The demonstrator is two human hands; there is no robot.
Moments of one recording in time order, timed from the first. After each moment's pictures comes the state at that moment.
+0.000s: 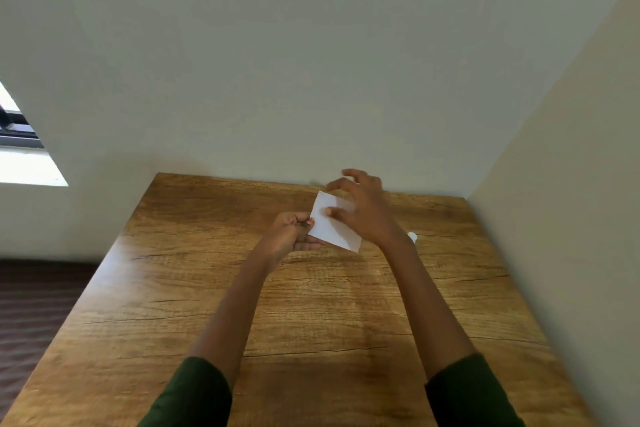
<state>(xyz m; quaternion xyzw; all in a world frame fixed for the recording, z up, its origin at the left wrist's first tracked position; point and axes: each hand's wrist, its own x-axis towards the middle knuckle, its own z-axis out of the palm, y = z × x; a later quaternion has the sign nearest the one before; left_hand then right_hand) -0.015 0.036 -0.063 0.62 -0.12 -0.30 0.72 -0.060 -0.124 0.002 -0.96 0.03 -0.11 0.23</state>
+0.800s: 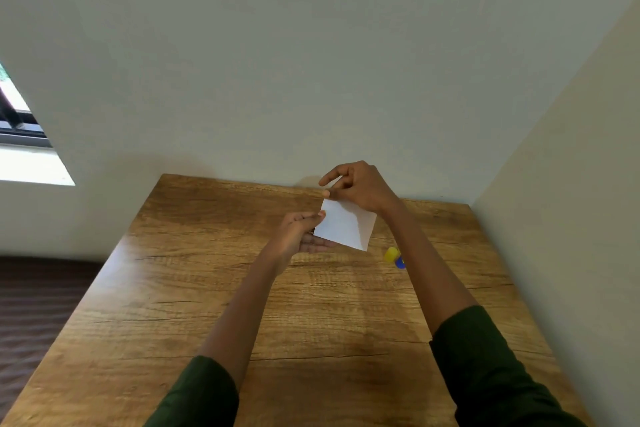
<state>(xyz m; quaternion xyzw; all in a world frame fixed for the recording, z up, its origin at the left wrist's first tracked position) -0.020 0.028 -0.050 0.59 -0.10 -0.29 0.75 -0.027 -0.128 0.038 -0.93 0.01 -0.01 0.38</state>
